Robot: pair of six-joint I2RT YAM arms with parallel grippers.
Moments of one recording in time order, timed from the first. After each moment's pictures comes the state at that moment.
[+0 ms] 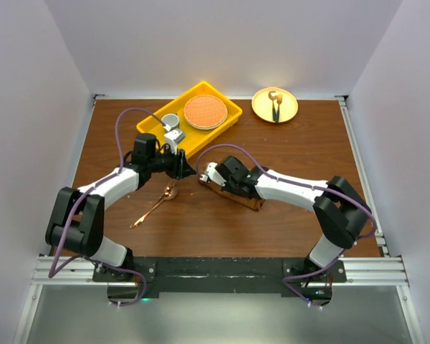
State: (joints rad) left arm -0.26 1.49 0.79 0.08 0.70 -0.07; right arm 0.85 1.68 1.06 -0.47 0.35 -0.46
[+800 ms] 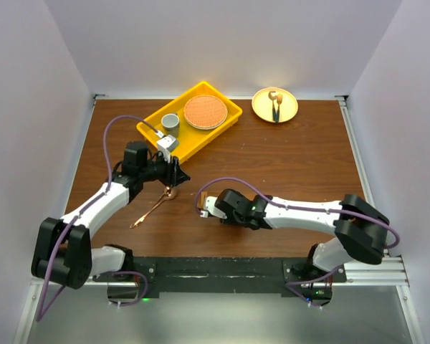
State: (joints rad) left arm -0.26 1.27 0.68 0.01 0.66 -0.04; right arm 1.10 1.50 0.83 -0.47 0.37 -0.41
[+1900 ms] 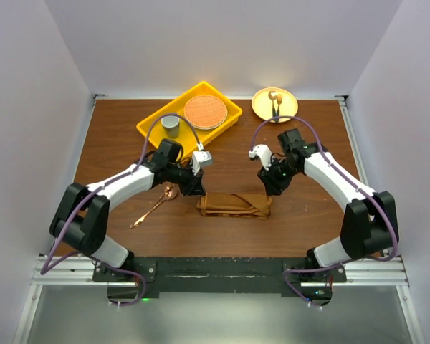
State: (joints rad) left arm -0.45 1.52 0.90 -0.31 0.76 0.32; right arm 0.32 1.46 1.08 -0.87 -0.38 -0.62
